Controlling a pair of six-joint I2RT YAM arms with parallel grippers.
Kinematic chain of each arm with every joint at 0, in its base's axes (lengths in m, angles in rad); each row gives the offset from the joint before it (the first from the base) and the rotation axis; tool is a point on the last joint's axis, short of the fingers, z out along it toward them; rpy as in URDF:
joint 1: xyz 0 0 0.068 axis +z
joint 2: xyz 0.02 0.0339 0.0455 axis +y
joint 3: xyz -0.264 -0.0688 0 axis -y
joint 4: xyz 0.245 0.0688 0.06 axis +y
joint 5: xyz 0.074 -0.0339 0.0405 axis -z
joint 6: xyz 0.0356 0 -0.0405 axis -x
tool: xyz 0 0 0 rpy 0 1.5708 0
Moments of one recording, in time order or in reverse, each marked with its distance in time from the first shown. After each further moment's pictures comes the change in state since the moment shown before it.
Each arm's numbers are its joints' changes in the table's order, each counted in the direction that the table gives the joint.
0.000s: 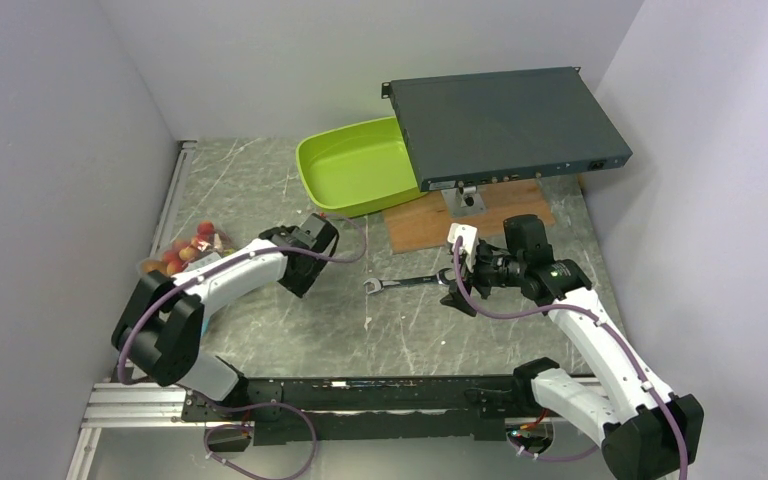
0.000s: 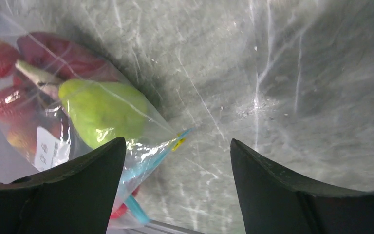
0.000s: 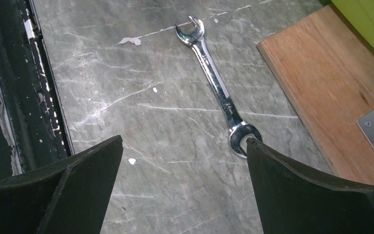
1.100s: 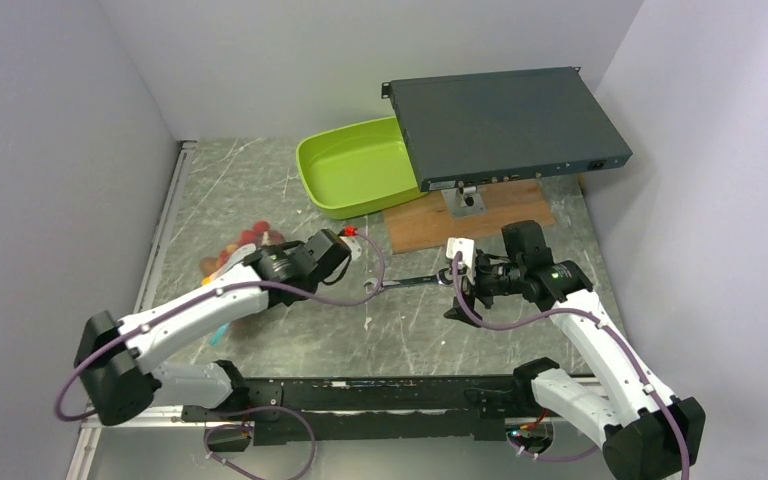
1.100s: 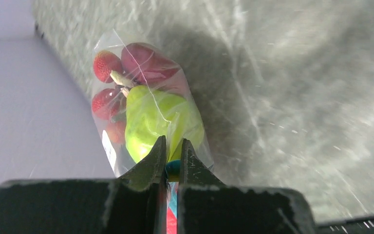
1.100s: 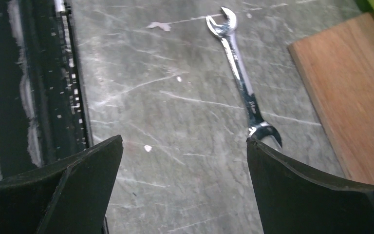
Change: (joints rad) left arm -0.252 -0.195 0.038 0.065 -0.100 -0.267; right arm 0.011 -0.012 0.000 0.106 -0.040 0.114
